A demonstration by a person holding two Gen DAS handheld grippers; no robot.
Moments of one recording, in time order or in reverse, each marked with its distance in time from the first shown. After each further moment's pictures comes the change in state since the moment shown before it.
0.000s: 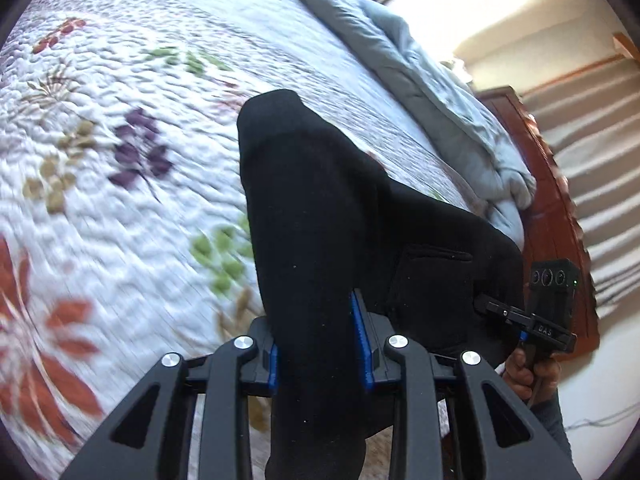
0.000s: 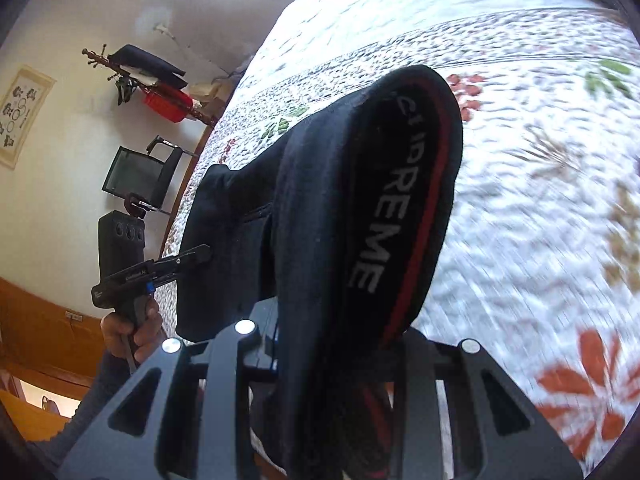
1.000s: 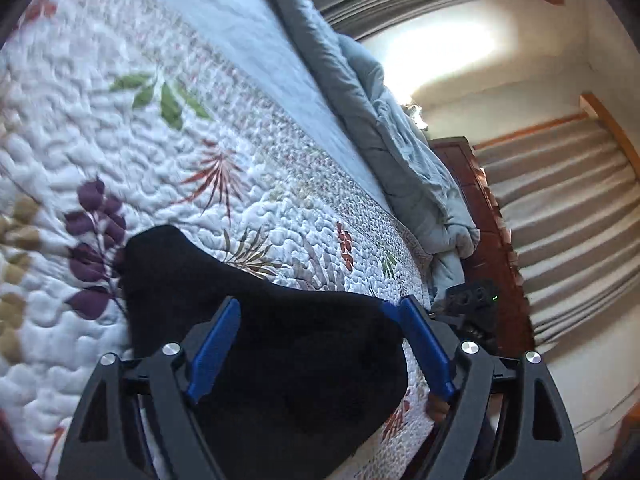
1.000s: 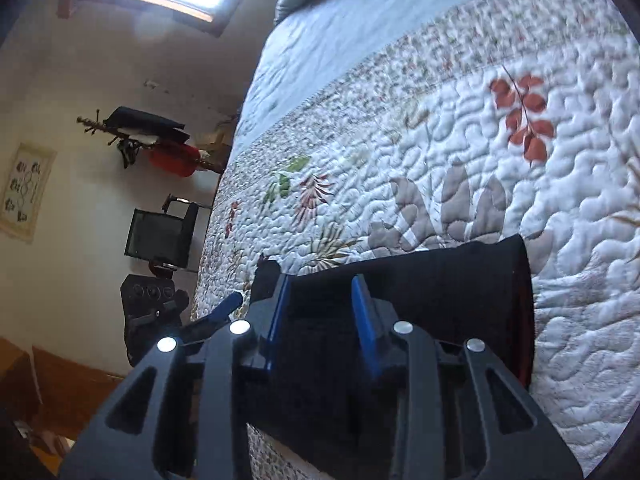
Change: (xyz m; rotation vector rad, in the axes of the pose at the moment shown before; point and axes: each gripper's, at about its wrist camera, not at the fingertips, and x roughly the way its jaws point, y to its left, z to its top) left arm 0.034 0.064 0.073 -0.084 -0.098 -0.299; right arm 0.094 -0.032 0.081 0.206 -0.090 0.132
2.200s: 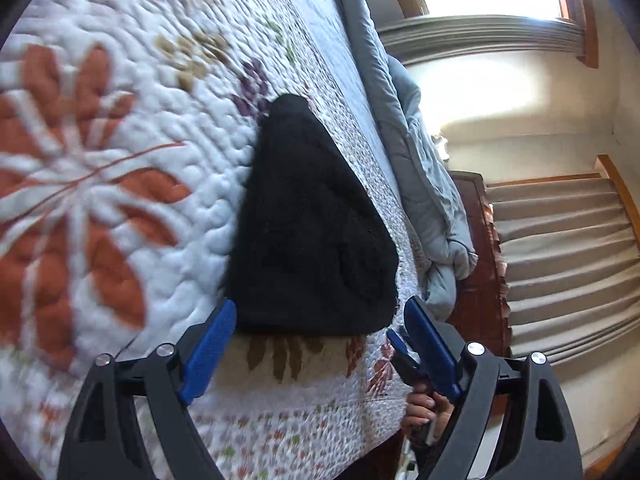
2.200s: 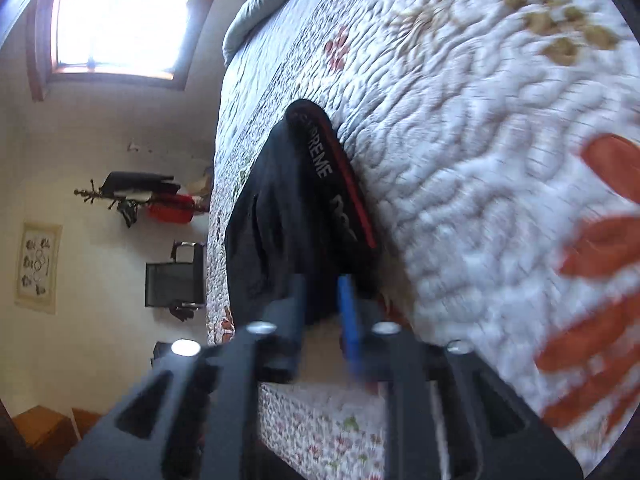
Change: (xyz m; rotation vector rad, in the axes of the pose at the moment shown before) left arm -0.112 0.032 -0.162 -0.197 -0.084 0.030; right arm -0.106 -0.071 -0.150 0.231 -0.132 0.033
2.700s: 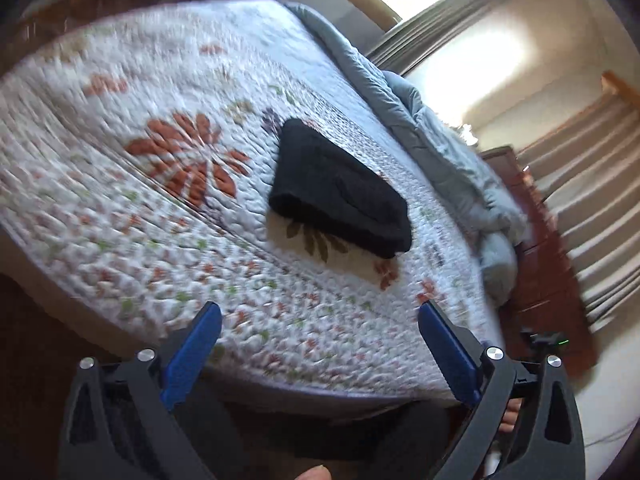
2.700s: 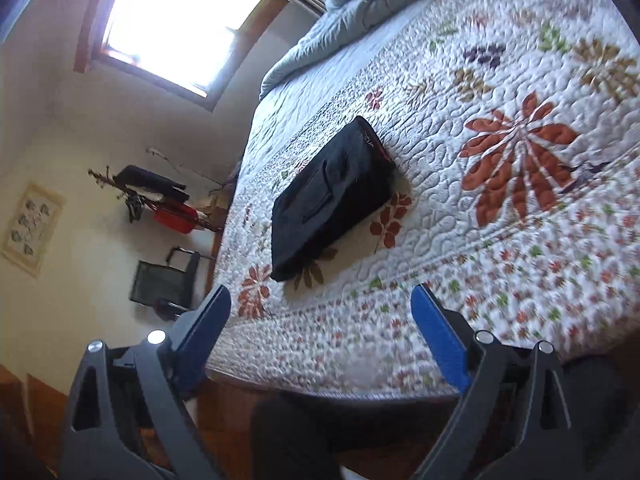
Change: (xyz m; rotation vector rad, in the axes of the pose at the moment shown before) left arm -0.153 -0.099 -0.180 0.283 -0.172 0.341; right arm -0.163 0.073 -0.187 -0.195 -0.207 -0.078
